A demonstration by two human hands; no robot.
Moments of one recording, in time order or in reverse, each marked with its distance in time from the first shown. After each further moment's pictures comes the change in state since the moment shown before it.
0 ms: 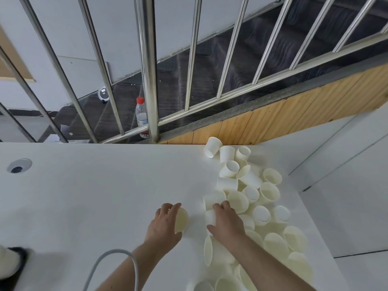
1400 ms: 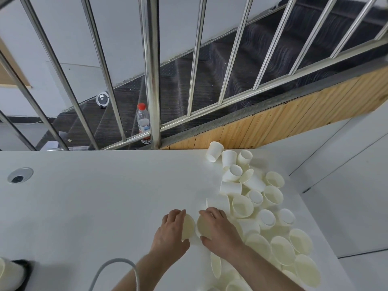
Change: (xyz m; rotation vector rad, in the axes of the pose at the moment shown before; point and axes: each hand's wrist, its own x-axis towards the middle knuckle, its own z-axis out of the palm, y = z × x) left_hand -0.004 -0.006 -0.003 0.003 0.025 0.110; right_hand -0.012 -0.026 0.004 0.118 0.043 -0.288
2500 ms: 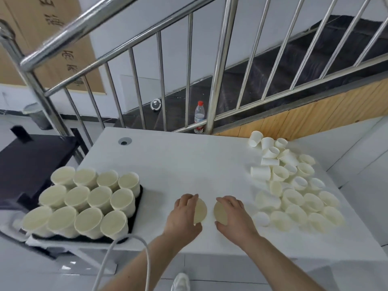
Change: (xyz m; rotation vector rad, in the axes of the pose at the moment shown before) left_hand -0.252 -0.073 -0.067 0.001 0.159 -0.044; right_hand -0.157 -0.186 0.056 0.049 0.116 -0.027
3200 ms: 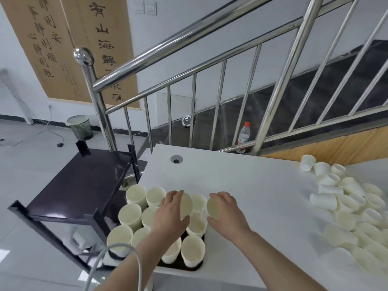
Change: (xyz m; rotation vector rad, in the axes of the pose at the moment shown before) left_hand -0.020 -0.216 -0.156 0.007 0.210 -0.140; right_hand 0.097 -0.238 0.055 0.020 0.045 -0.128
